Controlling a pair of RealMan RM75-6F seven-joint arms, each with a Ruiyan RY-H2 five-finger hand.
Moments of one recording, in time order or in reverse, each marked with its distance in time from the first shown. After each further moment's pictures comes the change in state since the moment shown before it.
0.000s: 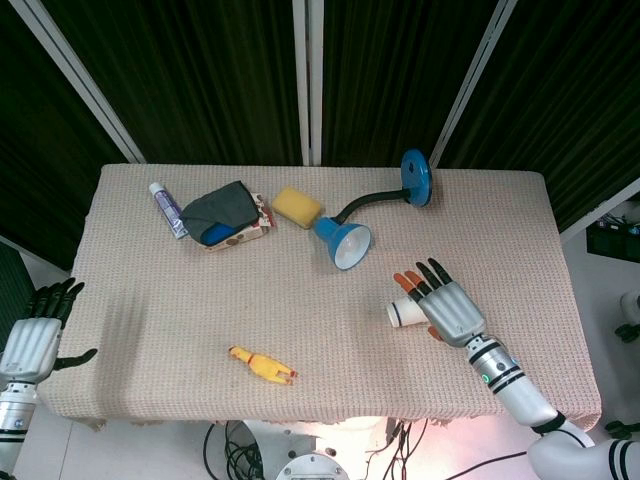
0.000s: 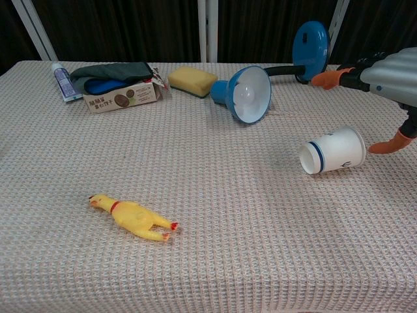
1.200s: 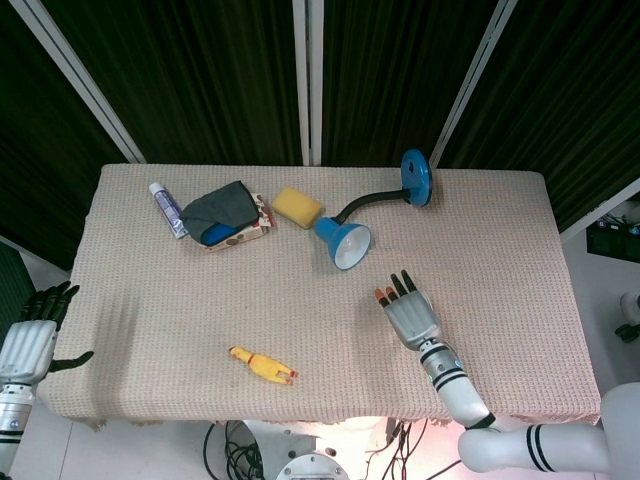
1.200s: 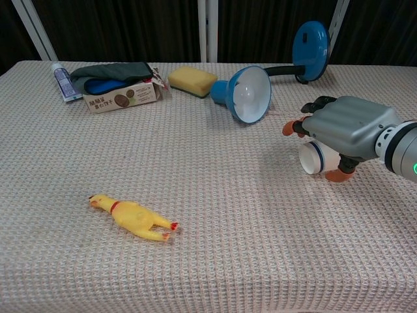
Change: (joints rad) left arm 0.006 -0.012 0.003 0.043 -0.012 -0.018 -0.056; right arm 0.139 -0.308 -0.029 0.074 0.377 0.114 -0.385
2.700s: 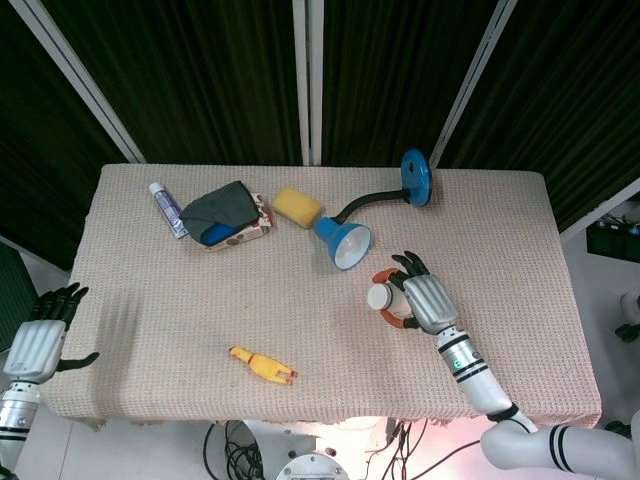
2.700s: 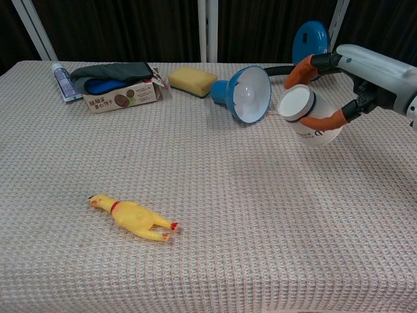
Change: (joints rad) left arm -0.017 -0.013 0.008 0.009 0.006 -0.035 0.025; right arm -0.121 0.060 0.062 0.154 -0.429 0.039 1.178
